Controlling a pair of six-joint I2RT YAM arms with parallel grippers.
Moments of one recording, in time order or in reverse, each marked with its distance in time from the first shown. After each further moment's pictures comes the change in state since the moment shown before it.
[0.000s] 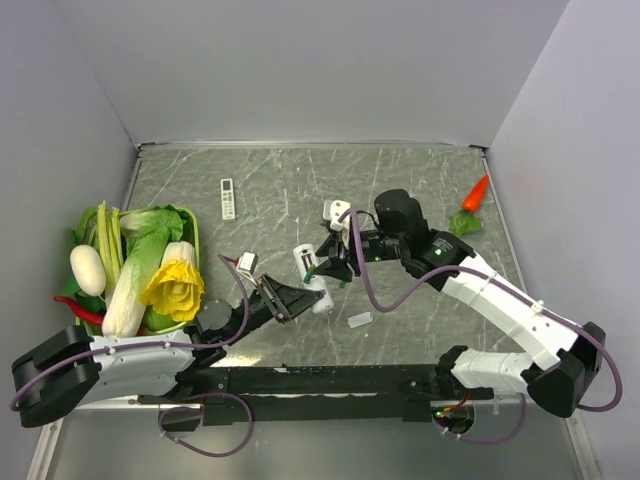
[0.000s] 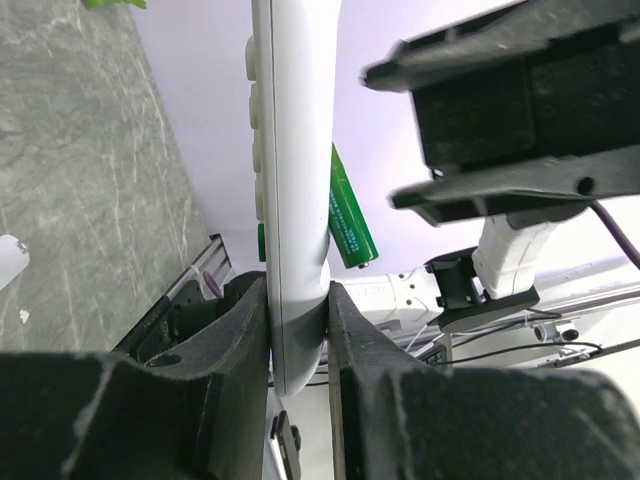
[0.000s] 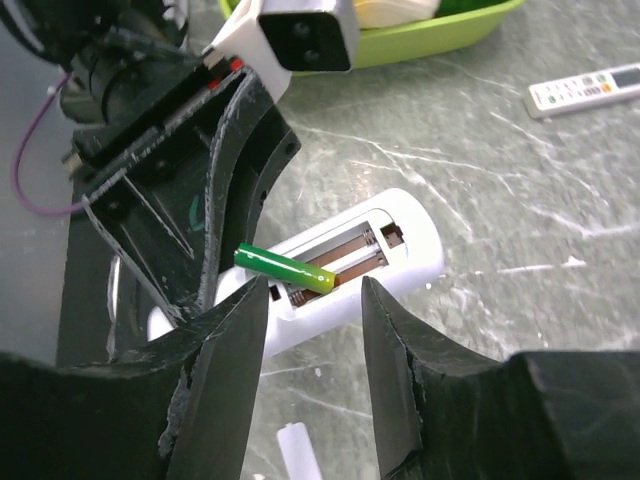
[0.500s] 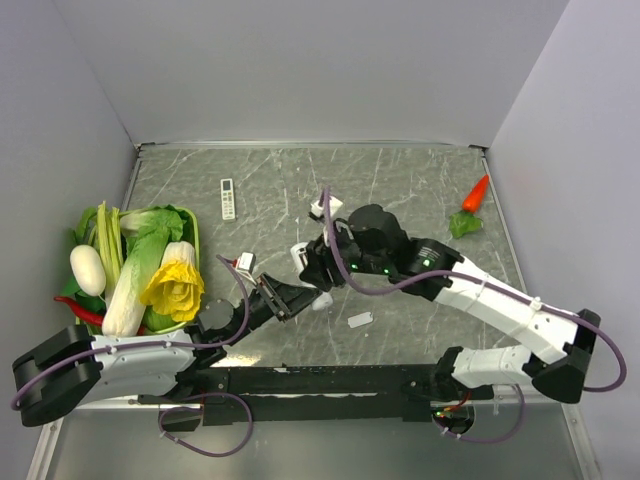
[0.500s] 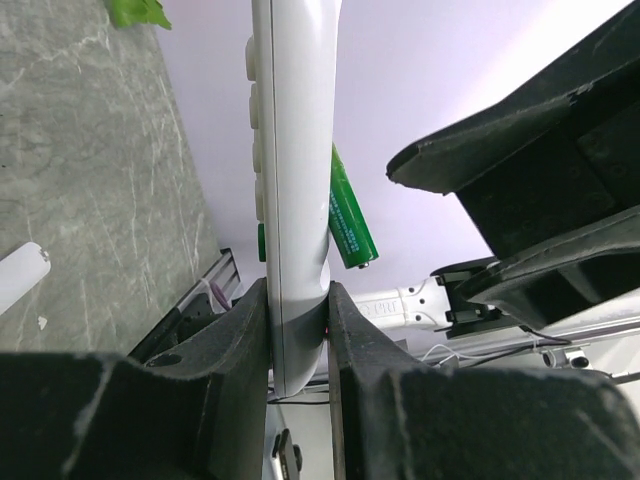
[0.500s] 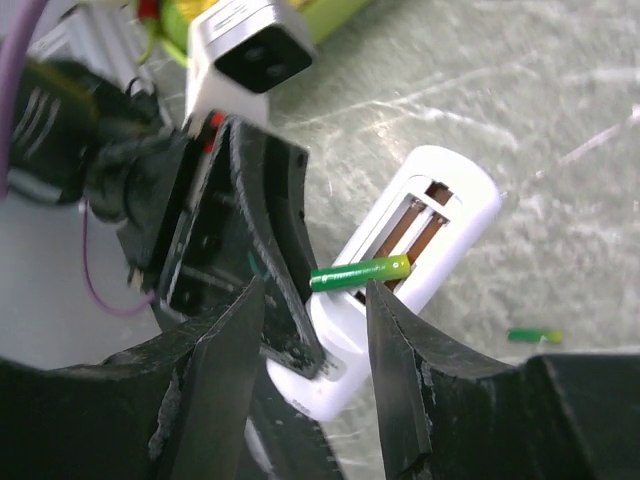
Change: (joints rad) left arm -0.001 0.008 0.000 -0.018 -0.052 -0.013; right arm 0.226 -0.002 0.071 -0.085 0.478 0.520
